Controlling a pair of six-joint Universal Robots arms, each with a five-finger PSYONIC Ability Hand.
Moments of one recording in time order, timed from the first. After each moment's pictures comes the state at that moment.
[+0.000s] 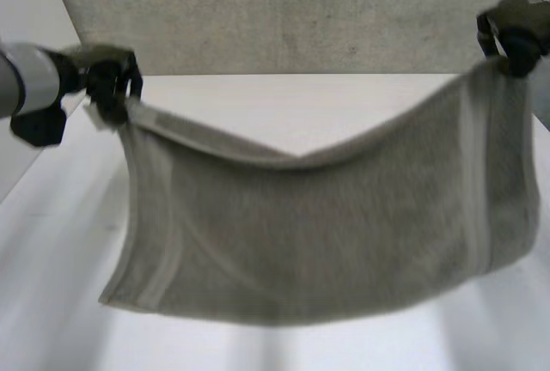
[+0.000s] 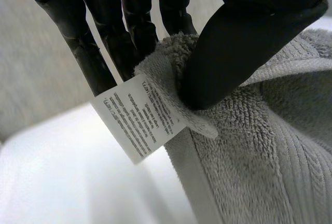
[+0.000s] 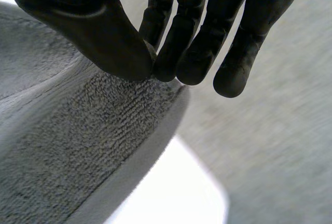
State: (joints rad) left arm 4.53 -2.11 -0.66 2.40 -1.33 3.29; right arm 1.69 -1.11 0.66 0.64 1.32 2.59; left_hand 1.17 1.22 1.22 1.22 1.02; right_hand 1.33 1.33 1.34 1.34 1.17
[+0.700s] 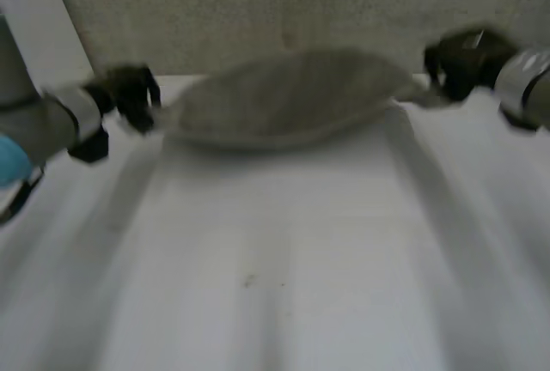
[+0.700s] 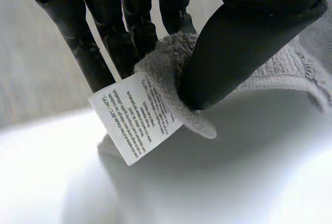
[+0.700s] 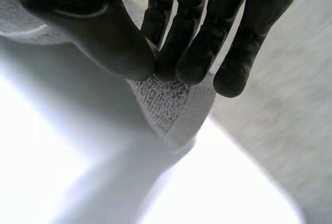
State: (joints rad) left arm 4.53 -2.16 -1.01 2.86 -1.34 3.13; right arm 1.76 -1.02 0.88 0.40 1.28 2.66; left_hand 1.17 1.22 1.22 1.22 1.02; right_hand 1.33 1.33 1.34 1.34 1.18
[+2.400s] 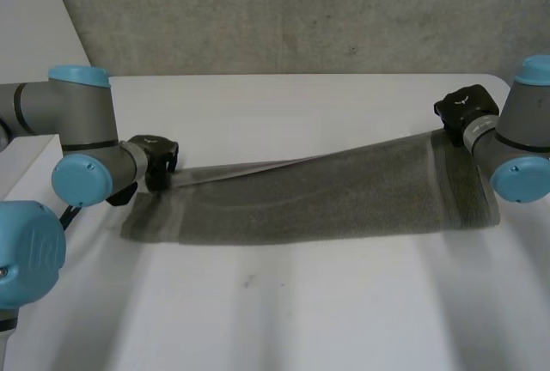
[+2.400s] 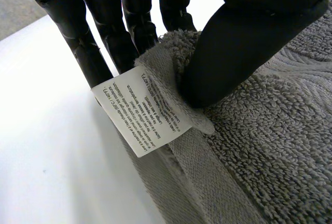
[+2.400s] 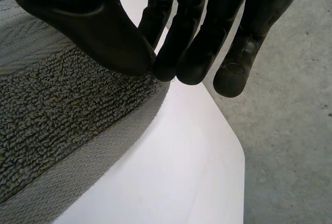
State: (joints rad) left arm 4.45 -2.64 -0.57 2.63 -1.53 3.47; right arm 1.74 -0.59 0.69 0.13 1.51 2.41; left_hand 1.17 1.22 1.22 1.22 1.03; right_hand 1.33 1.33 1.34 1.34 1.19
